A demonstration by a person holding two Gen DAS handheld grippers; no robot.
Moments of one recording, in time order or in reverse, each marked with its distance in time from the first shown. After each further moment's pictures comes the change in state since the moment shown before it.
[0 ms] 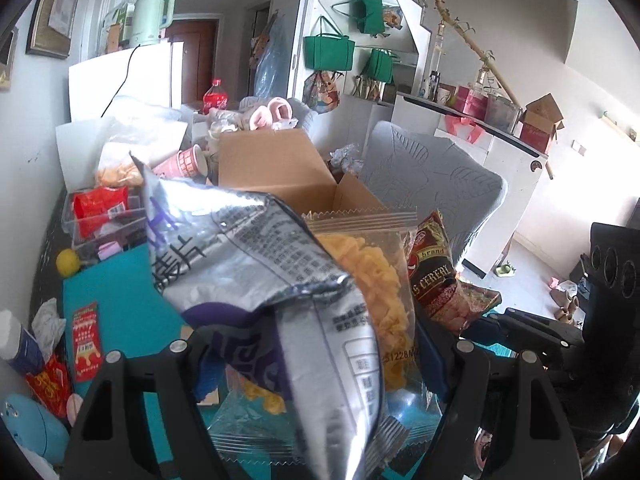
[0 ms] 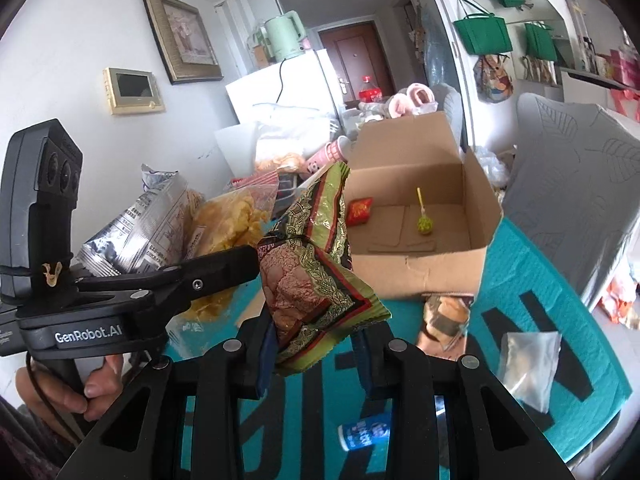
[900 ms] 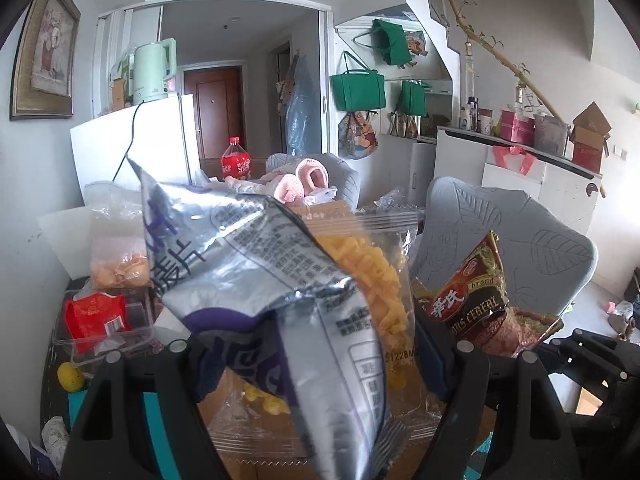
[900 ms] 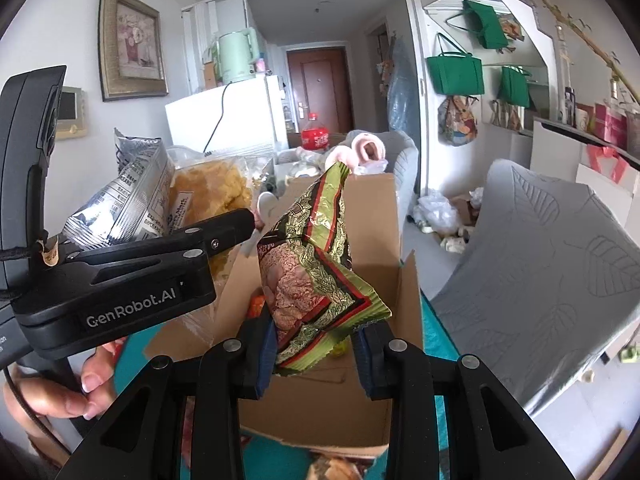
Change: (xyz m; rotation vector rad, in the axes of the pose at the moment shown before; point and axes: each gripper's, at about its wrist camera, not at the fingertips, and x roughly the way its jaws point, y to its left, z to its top) left arm 0.149 0.018 0.126 0.059 -0.136 0.179; right arm 0.095 -0.071 0.119 -0.083 -0.063 -0.233
